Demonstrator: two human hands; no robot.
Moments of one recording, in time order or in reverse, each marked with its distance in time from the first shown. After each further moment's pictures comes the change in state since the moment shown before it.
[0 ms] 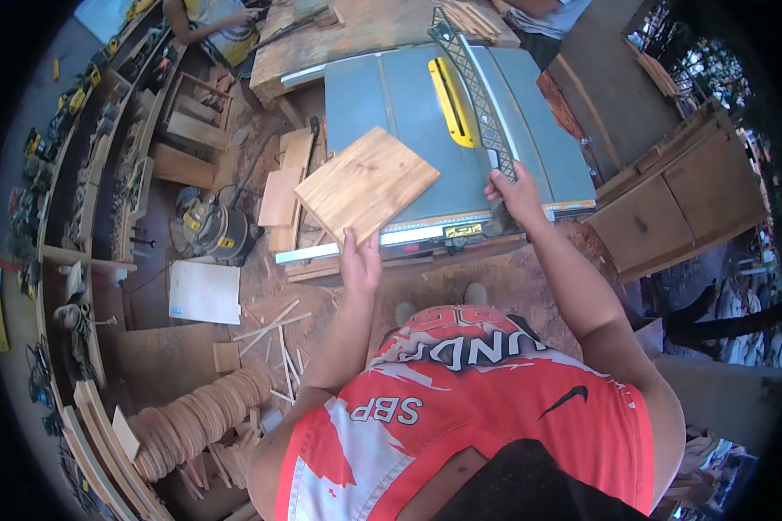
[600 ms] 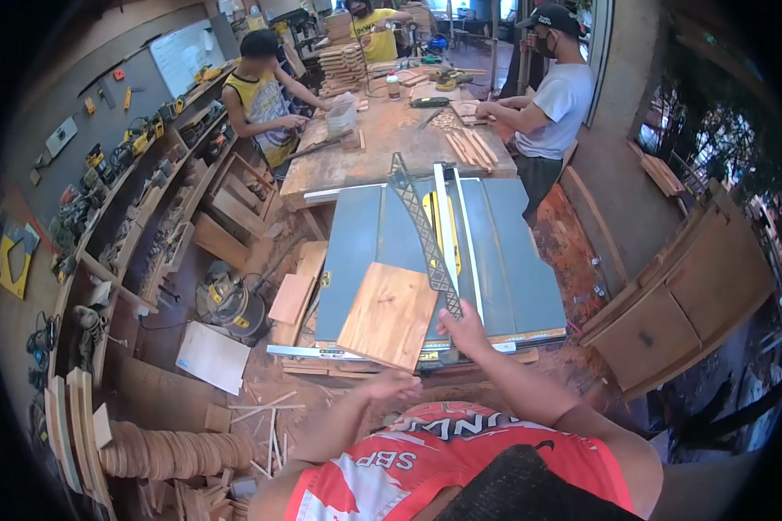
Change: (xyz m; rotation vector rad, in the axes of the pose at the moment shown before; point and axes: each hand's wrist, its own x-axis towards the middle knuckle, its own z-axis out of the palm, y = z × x) left_hand -0.028 -0.083 0.015 1.363 -0.646 -0.800; right_hand 0.003 0.006 -0.016 0.140 -0.219 0.031
